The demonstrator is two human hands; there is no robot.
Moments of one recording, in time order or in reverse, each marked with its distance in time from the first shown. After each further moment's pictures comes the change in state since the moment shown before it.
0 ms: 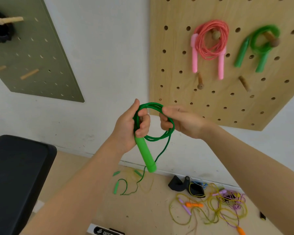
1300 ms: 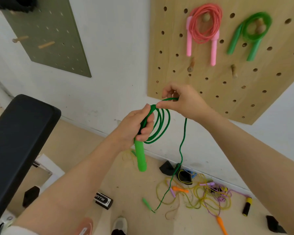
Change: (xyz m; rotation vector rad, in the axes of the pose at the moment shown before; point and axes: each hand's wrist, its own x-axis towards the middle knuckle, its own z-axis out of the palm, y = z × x) left_hand -0.067 -0.092 0.087 0.371 0.170 0.015; right_hand -0.099 -0.010 -0.020 -0.706 0.269 -0.223
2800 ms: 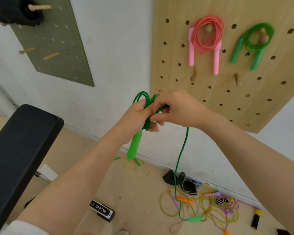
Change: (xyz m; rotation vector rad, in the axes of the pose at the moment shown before) left_hand 0.026 0.034 -0.006 0.282 0.116 0.171; right_hand 0.016 -0.036 -0.003 -0.326 -0.163 -0.241
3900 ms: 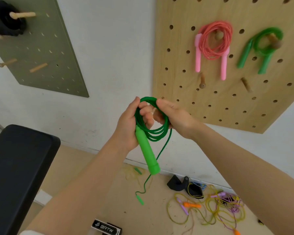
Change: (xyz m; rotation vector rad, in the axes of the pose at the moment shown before) left_hand 0.050 -0.014 -0.077 -0.932 -0.125 -0.135; right_hand 0.078 0.020 0.068 0.899 0.114 0.424
